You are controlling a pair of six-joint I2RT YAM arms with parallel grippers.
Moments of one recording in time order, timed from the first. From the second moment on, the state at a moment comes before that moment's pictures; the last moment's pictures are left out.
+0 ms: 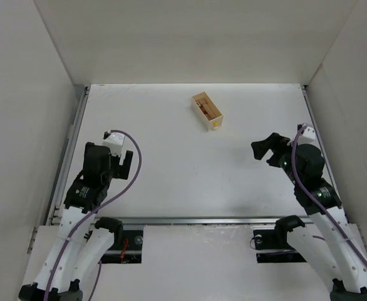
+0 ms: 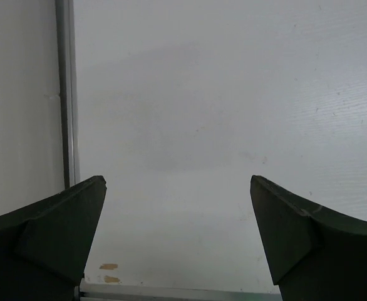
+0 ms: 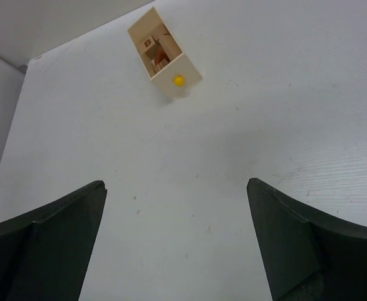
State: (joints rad) left arm -0.25 0.63 0.75 -0.71 -0.27 0.18; right arm 0.28 0.60 0.72 -0.39 0.07 0.54
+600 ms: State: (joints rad) left arm -0.24 0.77 0.84 -0.51 -0.65 0.22; right arm 0.28 1.47 1.49 -0.39 0.02 0.24
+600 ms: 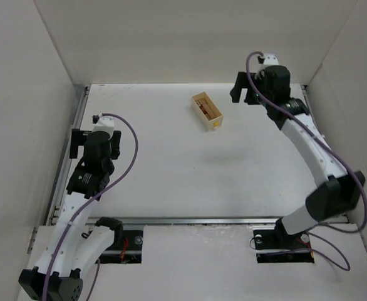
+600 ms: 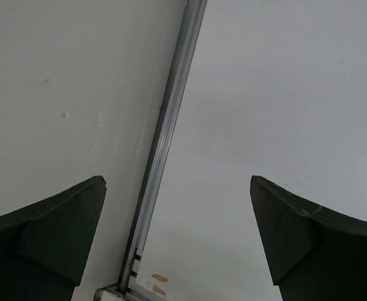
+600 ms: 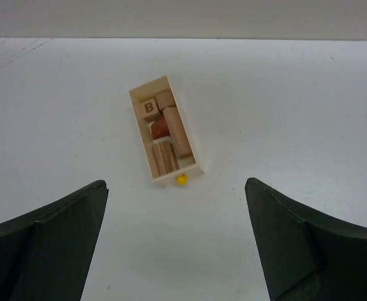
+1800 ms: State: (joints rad) left arm -0.23 1.09 0.87 -0.40 -0.72 0.23; right arm 0.38 2.28 1.94 -0.52 0.13 0.09
